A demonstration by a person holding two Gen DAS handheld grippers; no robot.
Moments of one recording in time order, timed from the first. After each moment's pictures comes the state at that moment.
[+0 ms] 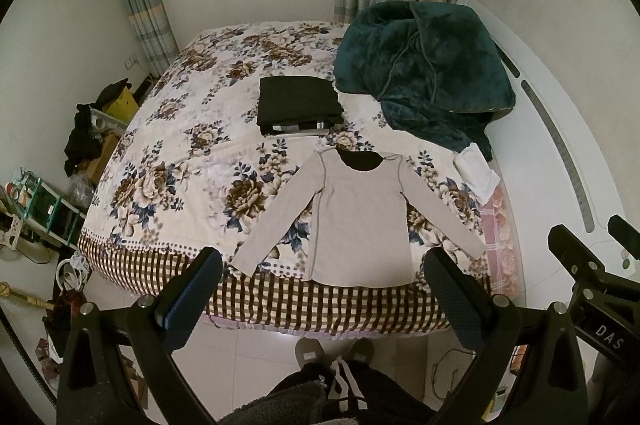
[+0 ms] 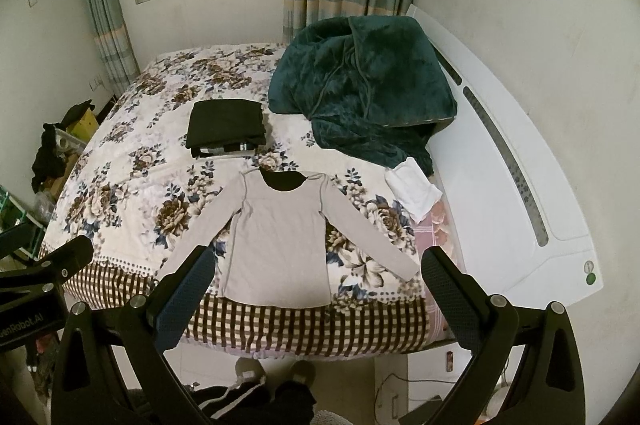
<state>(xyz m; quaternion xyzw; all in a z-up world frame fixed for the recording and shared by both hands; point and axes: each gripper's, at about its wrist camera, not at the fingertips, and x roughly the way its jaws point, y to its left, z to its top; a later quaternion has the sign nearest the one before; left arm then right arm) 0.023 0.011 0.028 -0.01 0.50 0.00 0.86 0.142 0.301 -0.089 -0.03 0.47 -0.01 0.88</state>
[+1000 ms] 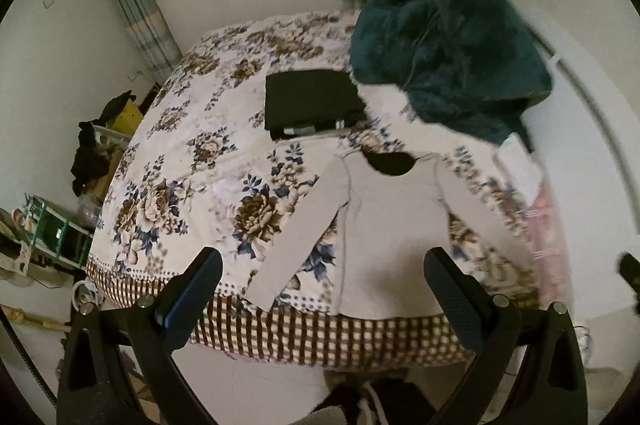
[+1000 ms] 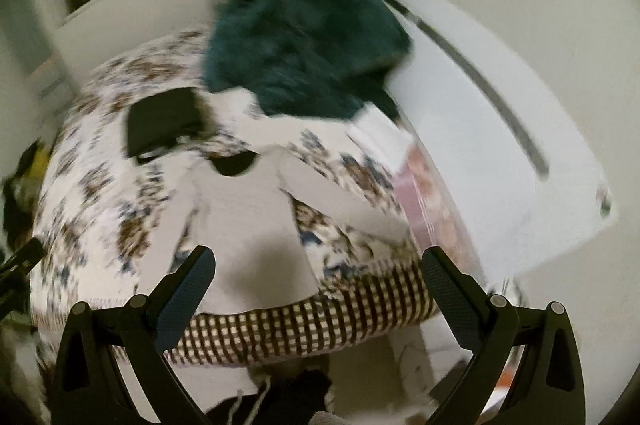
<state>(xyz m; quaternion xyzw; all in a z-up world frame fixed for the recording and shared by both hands) 0.164 -0.021 -0.091 0.05 0.51 0.04 0.86 0.221 0.221 -0.192 0.07 0.52 -0.14 0.84</state>
